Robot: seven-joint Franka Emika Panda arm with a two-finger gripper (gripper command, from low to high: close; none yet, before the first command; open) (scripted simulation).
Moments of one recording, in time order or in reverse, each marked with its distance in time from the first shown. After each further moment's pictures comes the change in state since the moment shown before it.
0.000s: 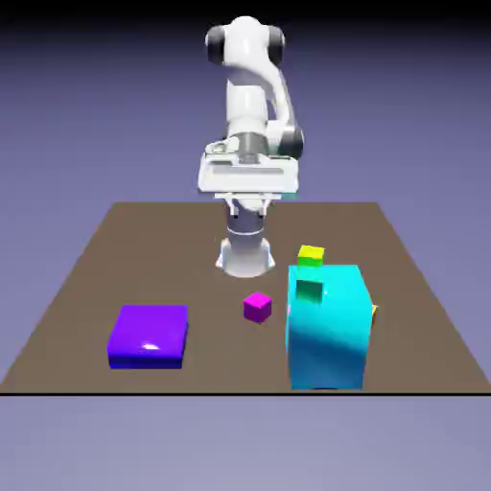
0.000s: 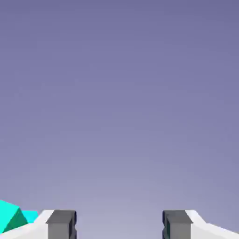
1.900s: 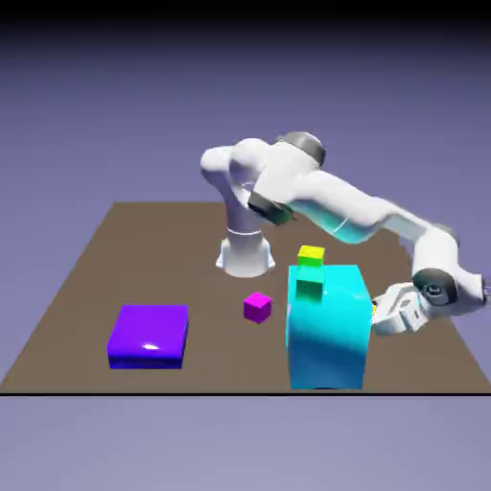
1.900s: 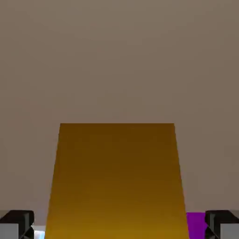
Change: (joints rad) arm 0.011 1.752 0.964 1.082 -0.830 -1.819 0.448
